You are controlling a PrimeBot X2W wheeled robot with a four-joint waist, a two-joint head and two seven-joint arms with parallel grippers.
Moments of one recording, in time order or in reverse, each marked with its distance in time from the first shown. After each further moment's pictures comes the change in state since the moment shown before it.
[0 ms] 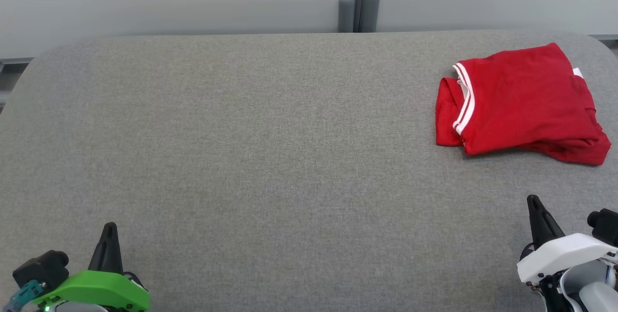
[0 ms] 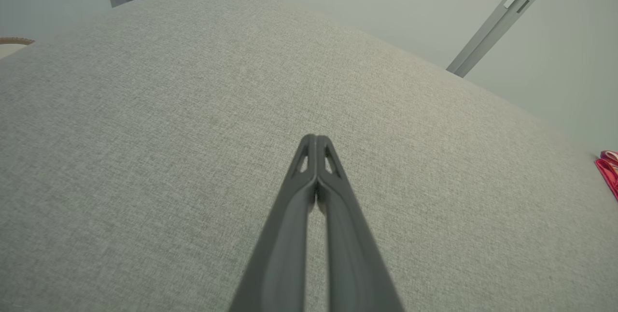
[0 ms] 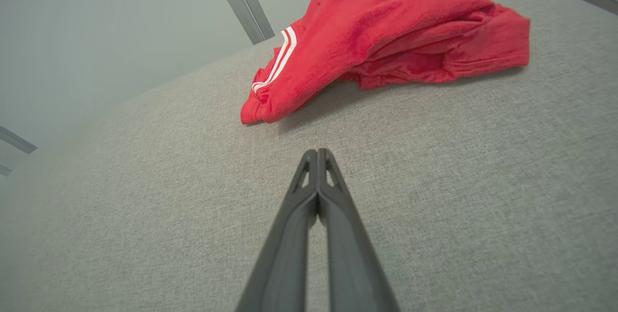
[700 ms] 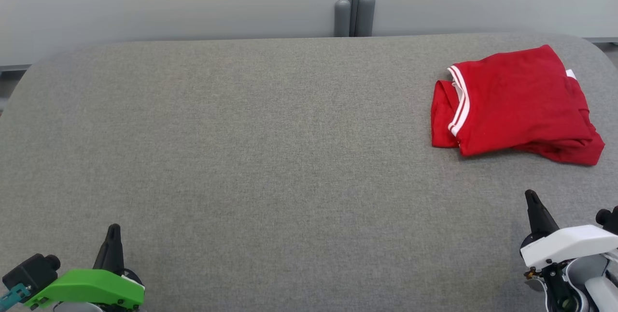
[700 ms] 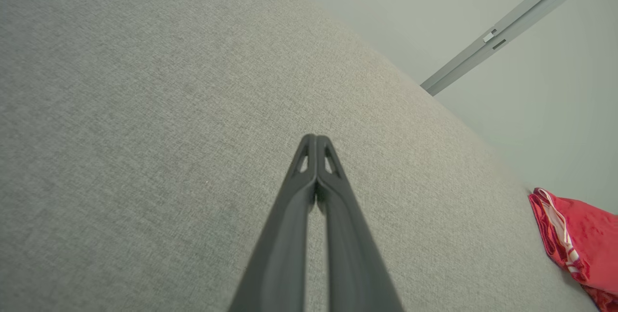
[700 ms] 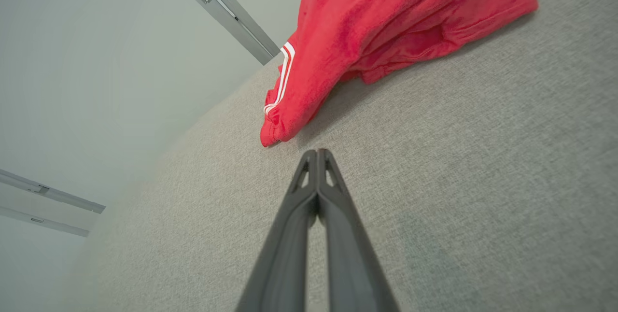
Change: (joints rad) left arm -0.001 -0.034 0.054 -0.001 -0.193 -0.052 0.072; right arm -0.016 0.062 -0.081 -0.003 0.198 0.049 0.069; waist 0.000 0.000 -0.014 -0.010
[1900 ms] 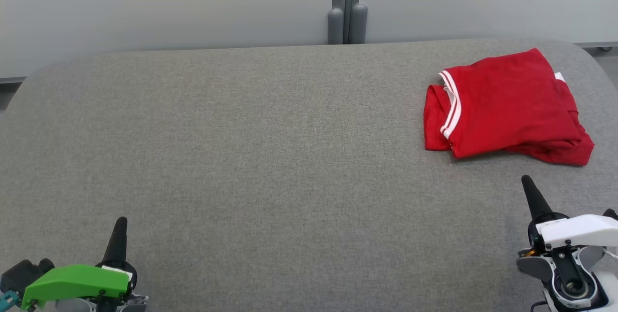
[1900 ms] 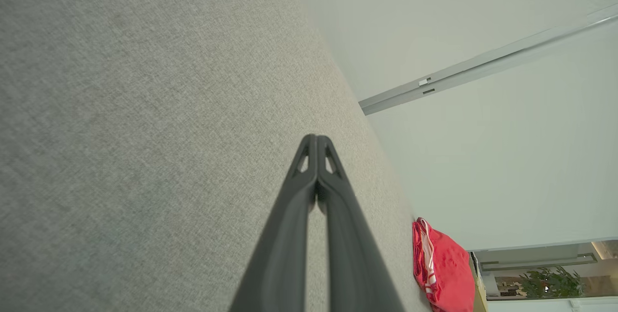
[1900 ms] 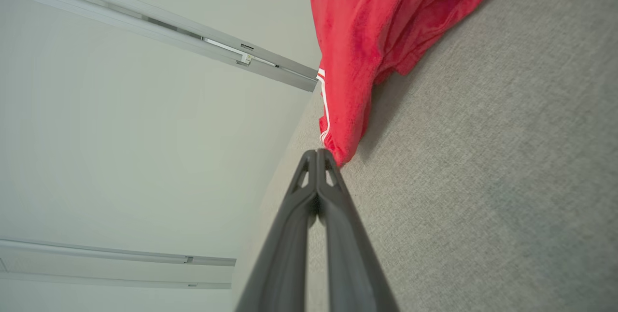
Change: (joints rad) left arm -0.022 -0.063 0.083 0.006 -0.325 -0.075 0.114; right arm -0.036 0.105 -0.142 0.001 0.331 0.077 0.109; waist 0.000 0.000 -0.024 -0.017
